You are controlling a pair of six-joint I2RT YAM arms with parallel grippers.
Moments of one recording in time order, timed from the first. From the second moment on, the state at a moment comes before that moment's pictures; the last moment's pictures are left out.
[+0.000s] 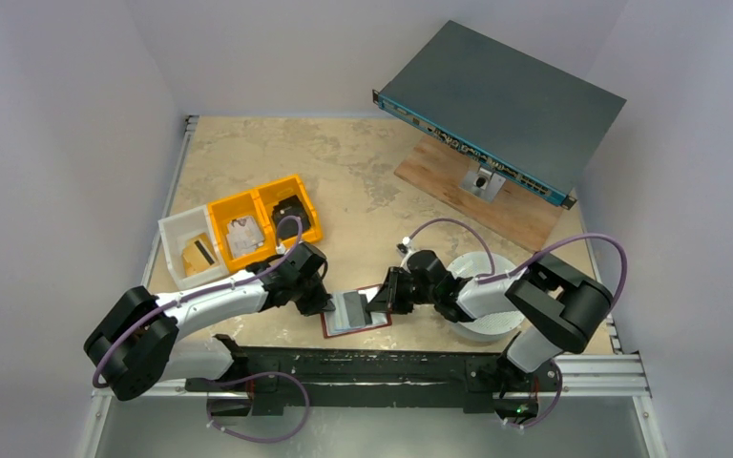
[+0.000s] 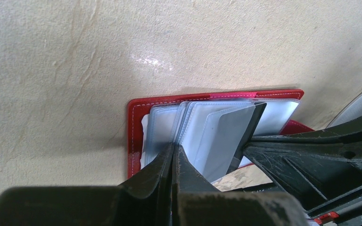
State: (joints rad) left arm -0.75 1.26 0.54 -0.41 0.01 -1.19; right arm 0.84 1.57 0.40 0.50 -0.31 1.05
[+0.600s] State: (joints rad) left arm -0.75 1.26 0.54 -0.42 0.01 -1.19; right arm 0.84 1.46 0.41 0.32 -0.22 1.00
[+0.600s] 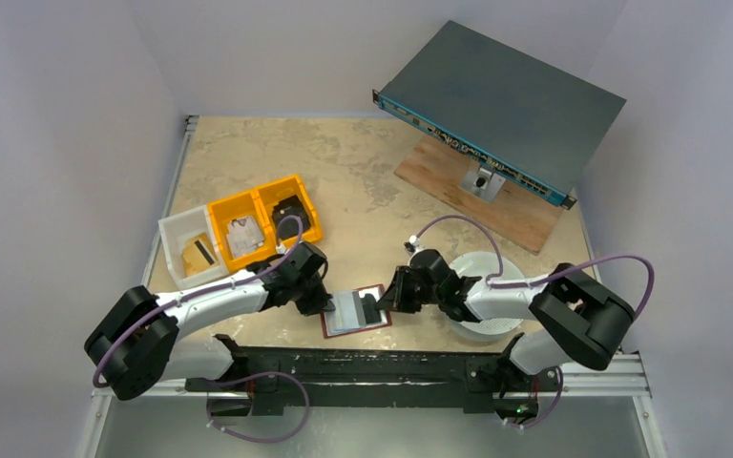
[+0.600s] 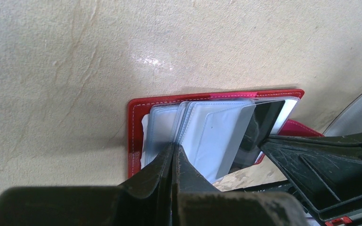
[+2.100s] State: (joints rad) left arm -0.62 0.91 0.57 -0.40 0.27 -0.93; right arm 0.82 1.23 0.69 -0.03 -0.26 0.95
